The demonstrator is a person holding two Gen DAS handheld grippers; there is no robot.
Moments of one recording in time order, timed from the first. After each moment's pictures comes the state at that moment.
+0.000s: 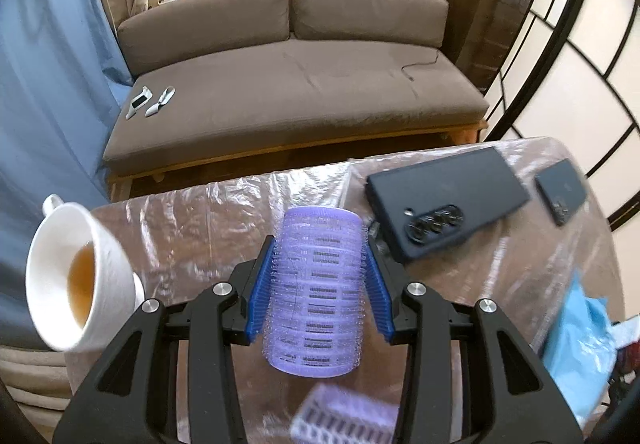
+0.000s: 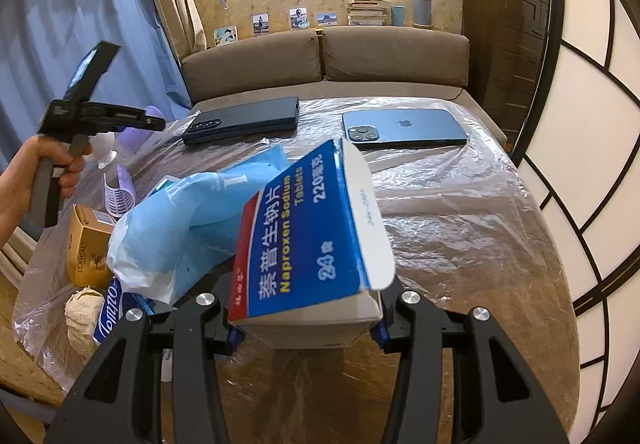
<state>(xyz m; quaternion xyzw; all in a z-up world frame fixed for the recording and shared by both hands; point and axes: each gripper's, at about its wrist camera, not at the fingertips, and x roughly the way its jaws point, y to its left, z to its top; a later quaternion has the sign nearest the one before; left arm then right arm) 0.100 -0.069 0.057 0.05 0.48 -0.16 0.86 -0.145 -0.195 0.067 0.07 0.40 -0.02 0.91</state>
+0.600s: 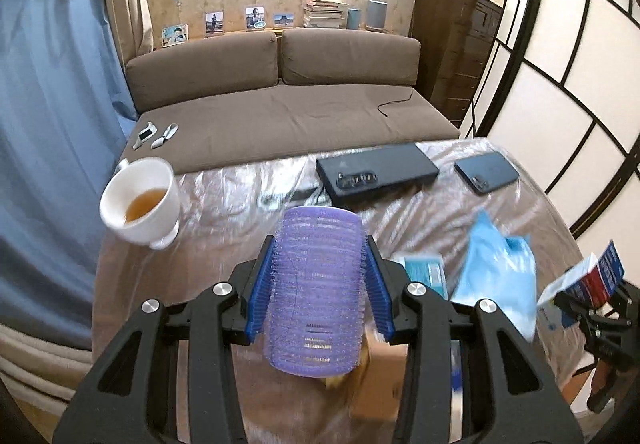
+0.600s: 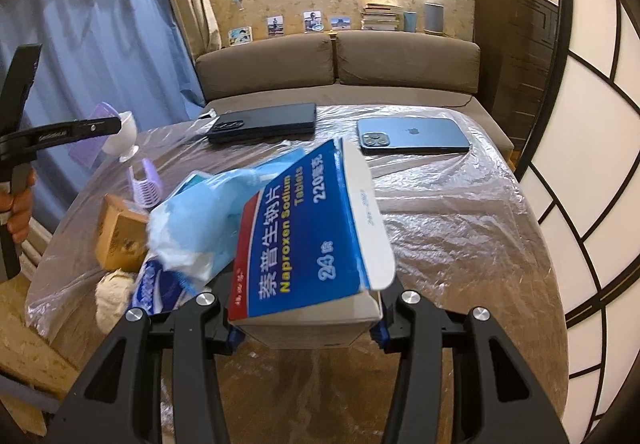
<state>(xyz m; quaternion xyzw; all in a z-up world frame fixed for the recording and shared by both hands) -0.032 -0.055 0.112 0.05 0.40 -0.18 0.90 -0.170 -0.177 0.088 0.05 0.40 0.00 0.91</state>
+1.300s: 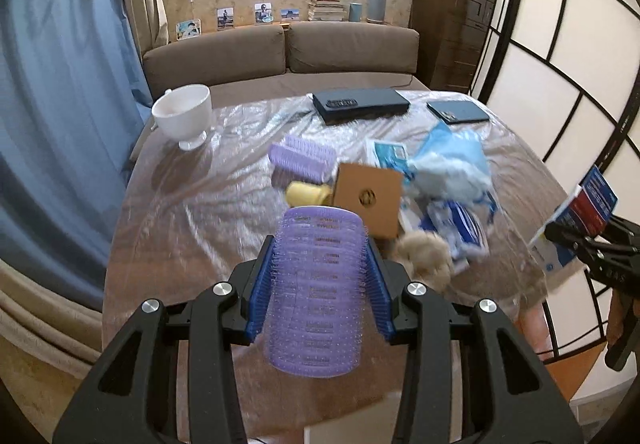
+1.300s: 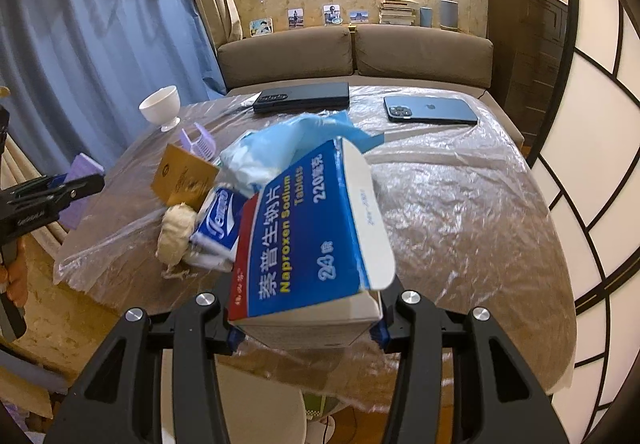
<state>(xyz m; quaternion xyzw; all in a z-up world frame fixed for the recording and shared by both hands) -0.166 -0.028 0.096 0.06 0.40 -0.17 0.90 -0.244 -0.144 0.097 0.05 0.42 0.03 0.91</state>
